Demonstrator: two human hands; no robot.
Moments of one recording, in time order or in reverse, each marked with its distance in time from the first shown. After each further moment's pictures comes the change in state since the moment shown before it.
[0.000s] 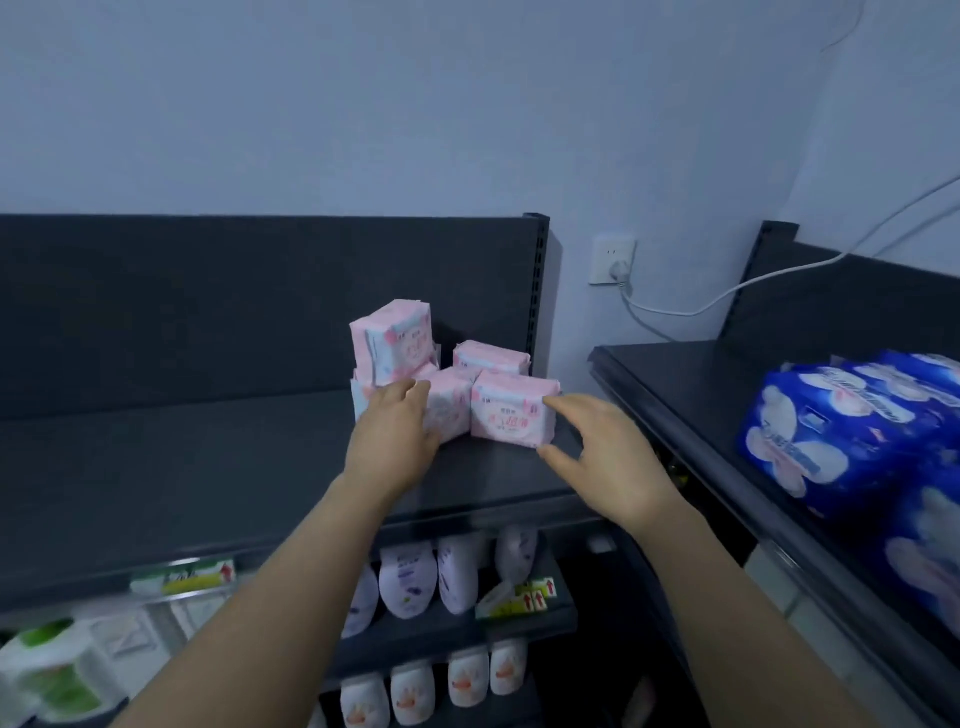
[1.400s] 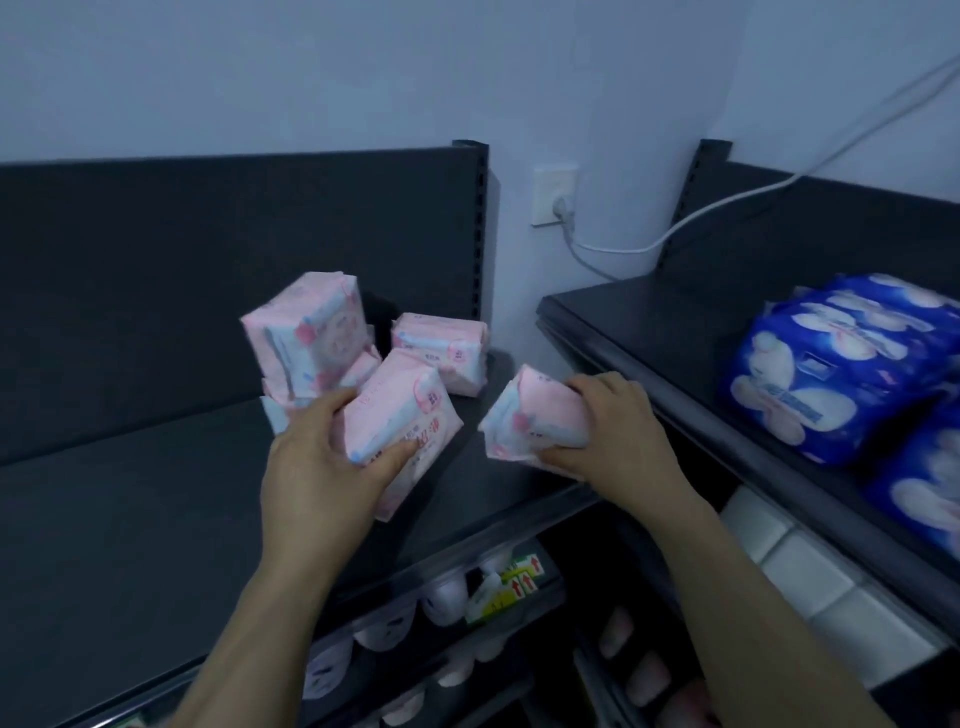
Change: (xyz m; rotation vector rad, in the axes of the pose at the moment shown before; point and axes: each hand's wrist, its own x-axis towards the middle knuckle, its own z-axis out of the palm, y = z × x) left_hand 0.023 -0.043 0.017 -0.641 0.076 -0.179; right_hand 0.037 0.037 0.046 -0.126 0.116 0.327
